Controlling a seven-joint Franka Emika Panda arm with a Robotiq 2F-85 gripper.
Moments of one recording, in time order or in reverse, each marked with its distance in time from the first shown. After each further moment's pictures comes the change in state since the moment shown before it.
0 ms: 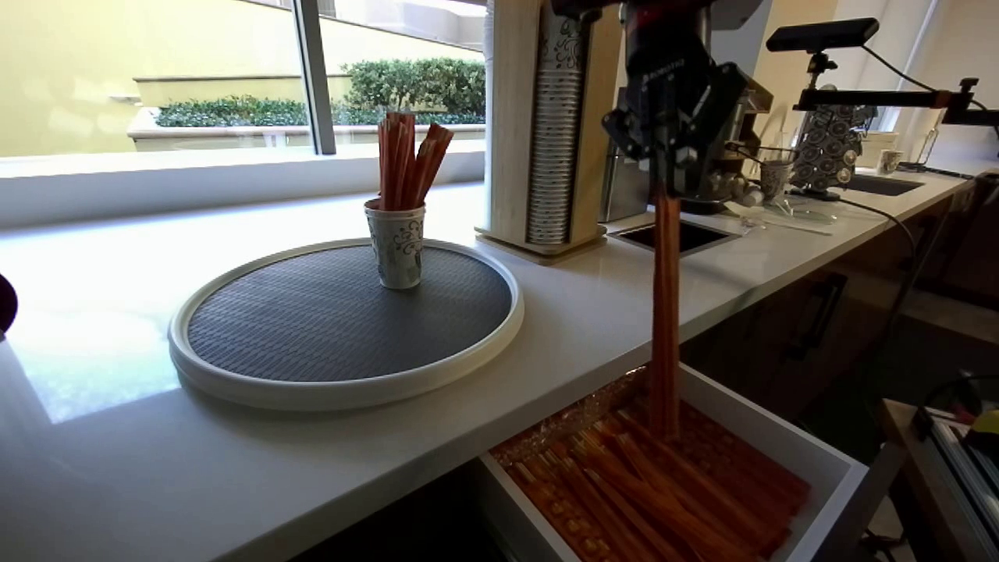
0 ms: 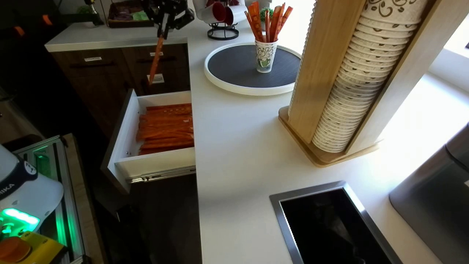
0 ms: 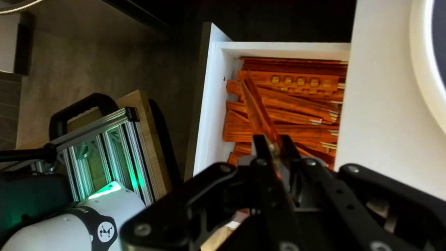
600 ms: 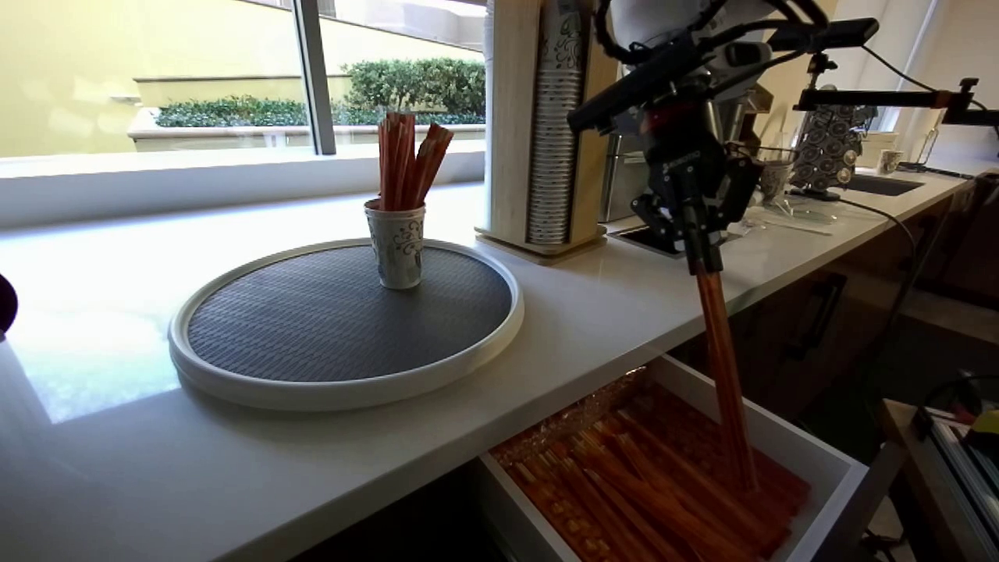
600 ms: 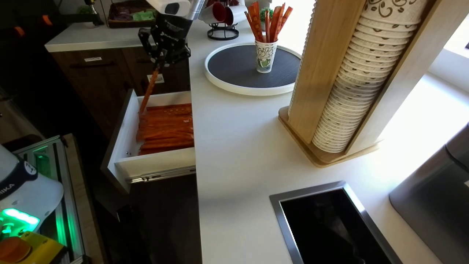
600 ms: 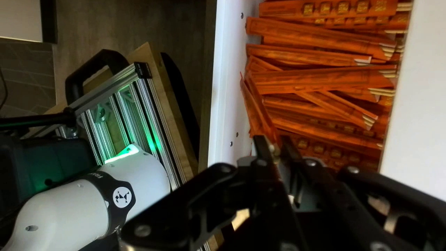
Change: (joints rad) arm -0.009 0.059 0.002 -0.095 -0.129 0.013 0.038
